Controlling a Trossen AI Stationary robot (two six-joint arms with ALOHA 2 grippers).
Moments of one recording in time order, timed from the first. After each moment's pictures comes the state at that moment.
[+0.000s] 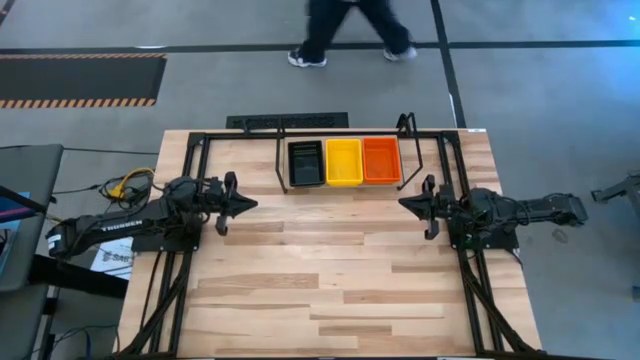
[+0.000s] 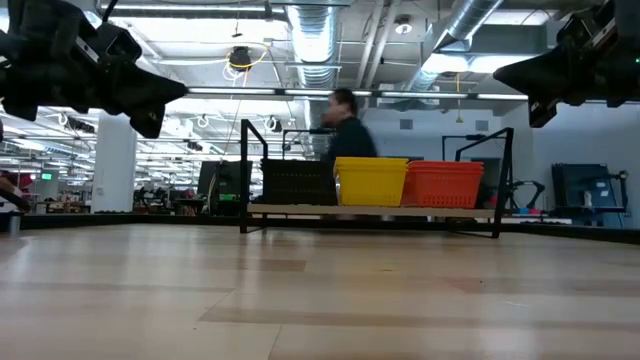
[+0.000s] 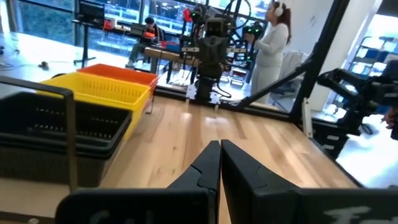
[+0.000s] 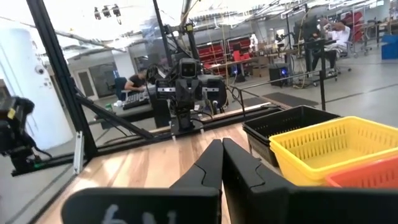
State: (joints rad) left arm 0.40 0.38 0.01 0.38 0.42 -0.21; right arm 0.04 0.14 0.01 0.27 0.18 0.19
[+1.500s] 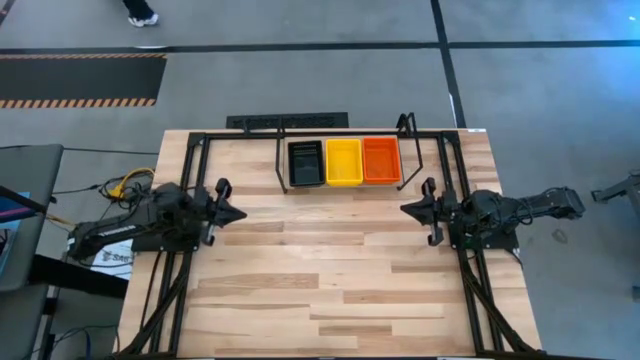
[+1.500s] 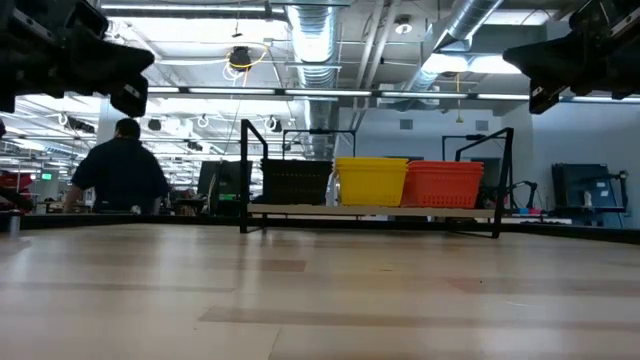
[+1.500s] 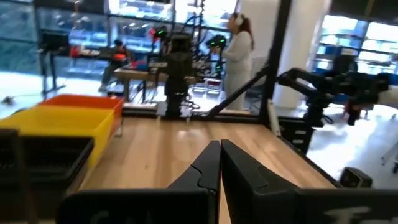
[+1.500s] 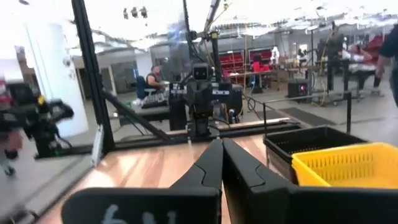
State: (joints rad) left arm 0.27 0.00 0.03 0.07 0.42 -0.14; right arm 0.13 0.14 0.01 0.32 0.18 0.07
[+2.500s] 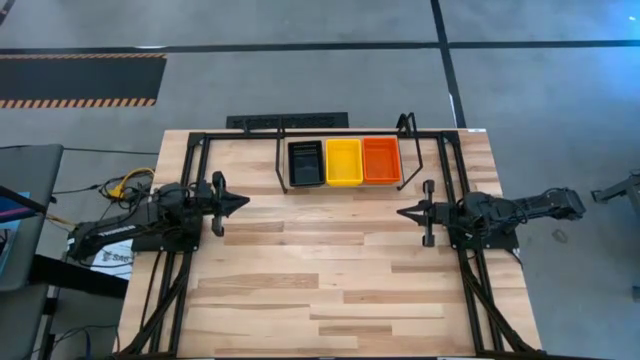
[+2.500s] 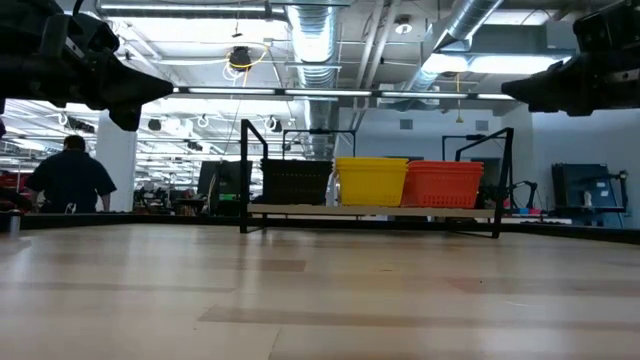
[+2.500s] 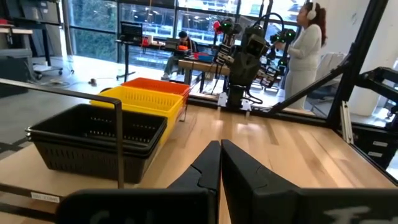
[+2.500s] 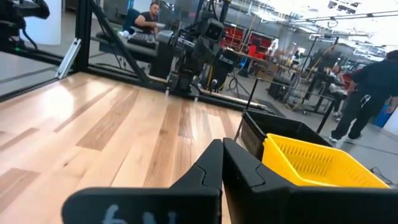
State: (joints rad) left arm 0.27 0.01 0.03 0.00 0.14 -0.14; right arm 0.12 0.14 0.01 0.16 0.18 -0.26
